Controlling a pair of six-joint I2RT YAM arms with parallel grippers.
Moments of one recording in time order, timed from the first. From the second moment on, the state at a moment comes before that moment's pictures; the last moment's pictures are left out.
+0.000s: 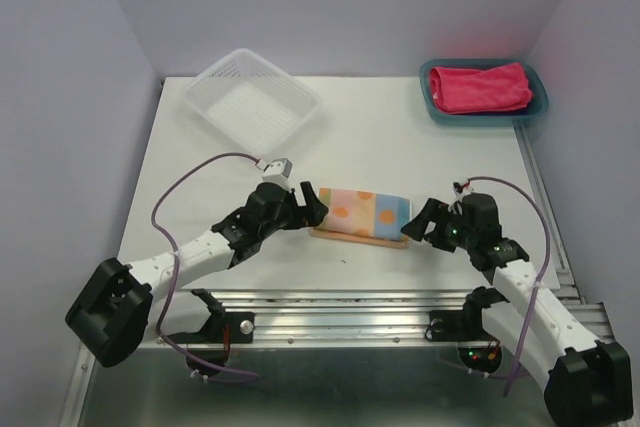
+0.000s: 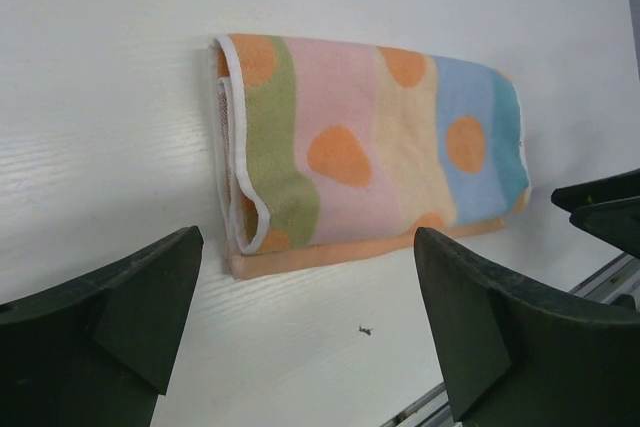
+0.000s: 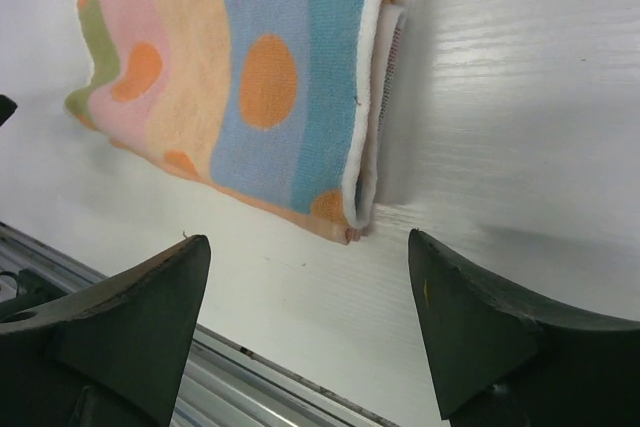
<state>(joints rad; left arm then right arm) -0.72 1.14 0.50 0.13 -0.06 -0.70 0.21 0.76 0.33 -0.26 -0.36 0.61</state>
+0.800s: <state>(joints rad) -0.72 1.27 0.55 0.08 -0.18 -0.69 0.33 1.26 0.53 -0.17 -0.11 0.68</state>
